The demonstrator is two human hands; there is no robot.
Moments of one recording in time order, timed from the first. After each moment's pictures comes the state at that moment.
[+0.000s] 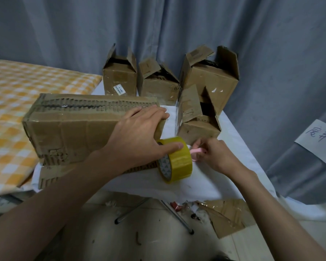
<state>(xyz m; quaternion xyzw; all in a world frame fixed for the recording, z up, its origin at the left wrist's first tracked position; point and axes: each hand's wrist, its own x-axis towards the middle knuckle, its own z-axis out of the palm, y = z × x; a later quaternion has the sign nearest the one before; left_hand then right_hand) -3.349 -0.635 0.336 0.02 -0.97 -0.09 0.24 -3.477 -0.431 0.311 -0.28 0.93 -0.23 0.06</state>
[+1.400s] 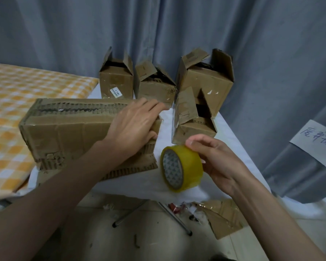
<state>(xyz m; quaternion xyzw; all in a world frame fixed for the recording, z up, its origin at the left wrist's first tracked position) -3.366 -0.647 0.347 -0.01 -0.96 -0.02 0.28 -3.419 -0.434 0.342 -0.14 0.70 -0.66 0.25</state>
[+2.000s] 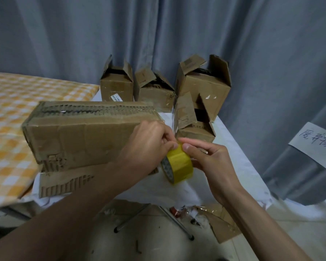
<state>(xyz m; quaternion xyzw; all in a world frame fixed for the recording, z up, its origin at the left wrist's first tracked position) -3.348 -0.608 0.356 0.02 -0.92 -0.30 0.24 -3.404 -0.441 0.333 -0.21 0.71 -0.66 0.10</state>
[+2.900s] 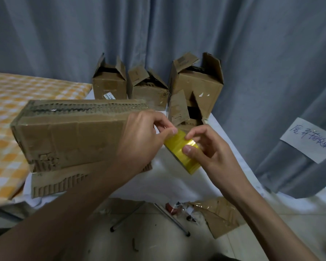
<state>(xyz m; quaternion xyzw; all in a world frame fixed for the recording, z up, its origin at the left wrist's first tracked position) -3.343 -0.597 0.368 0.03 -0.87 -0.37 0.32 -3.402 -0.414 0.346 -0.38 0.74 -0.56 0.01</state>
